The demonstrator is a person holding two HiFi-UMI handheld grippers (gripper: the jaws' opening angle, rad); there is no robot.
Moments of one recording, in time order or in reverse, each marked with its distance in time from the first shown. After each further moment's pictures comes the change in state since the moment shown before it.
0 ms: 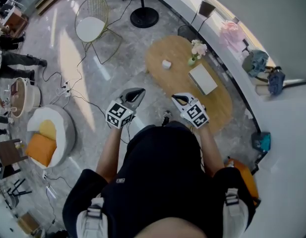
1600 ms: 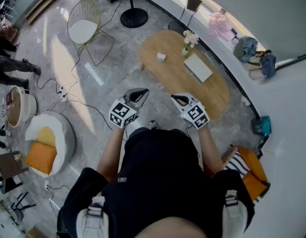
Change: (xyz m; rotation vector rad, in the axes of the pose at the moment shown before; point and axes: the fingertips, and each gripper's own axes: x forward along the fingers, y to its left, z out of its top) left arm -0.048 -0.069 -0.027 0.024 -0.033 -0.141; right arm -0.037 0.093 0.001 0.053 -0.045 -0.107
